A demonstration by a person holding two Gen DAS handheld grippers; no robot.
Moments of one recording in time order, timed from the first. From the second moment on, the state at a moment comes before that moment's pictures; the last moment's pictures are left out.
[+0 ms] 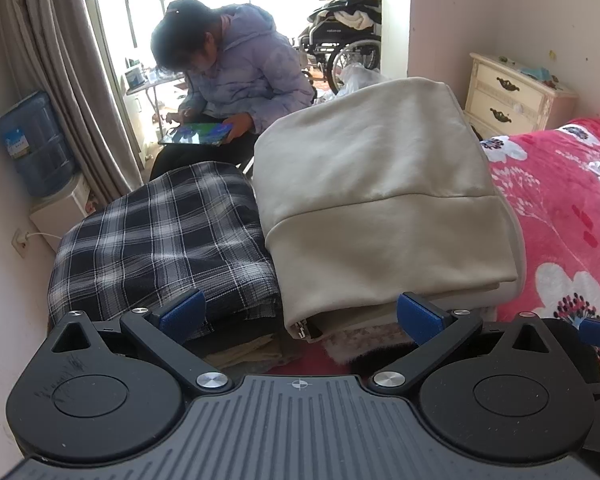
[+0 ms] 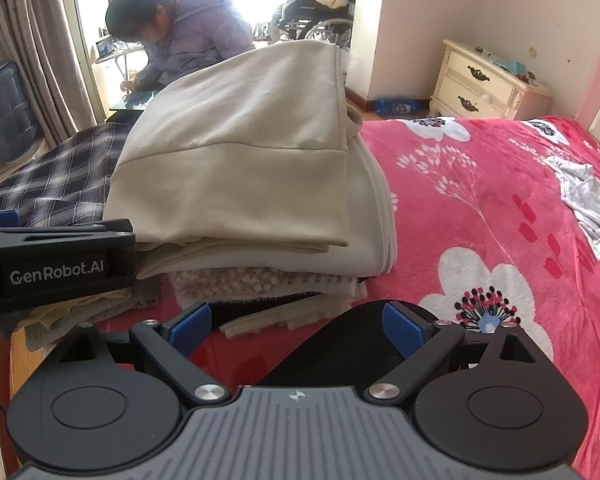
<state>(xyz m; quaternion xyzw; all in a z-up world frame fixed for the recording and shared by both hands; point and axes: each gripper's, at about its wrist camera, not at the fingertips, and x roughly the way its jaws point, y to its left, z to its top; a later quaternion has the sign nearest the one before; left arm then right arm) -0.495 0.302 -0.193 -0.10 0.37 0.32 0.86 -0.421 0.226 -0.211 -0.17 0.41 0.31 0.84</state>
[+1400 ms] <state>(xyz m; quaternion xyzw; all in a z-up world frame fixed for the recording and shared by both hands) -0.499 0.313 -0.197 -0.10 0.37 0.32 0.86 -0.425 0.233 -0.213 -0.18 0.41 0.32 0.84</state>
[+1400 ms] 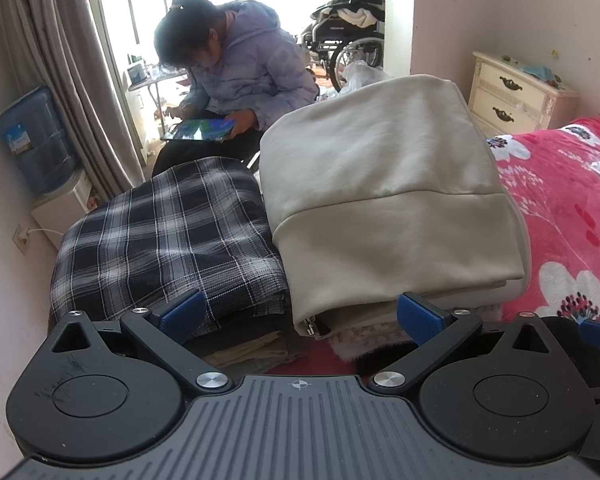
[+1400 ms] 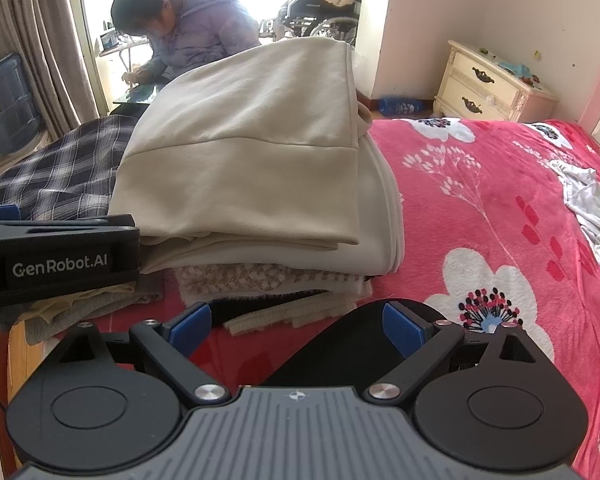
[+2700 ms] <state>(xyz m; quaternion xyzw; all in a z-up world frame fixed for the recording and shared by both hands) -0.499 0.318 -0.200 -0.10 0.38 0.32 0.86 -0.426 0.237 -0.213 -0.18 0.41 0.32 0.84</state>
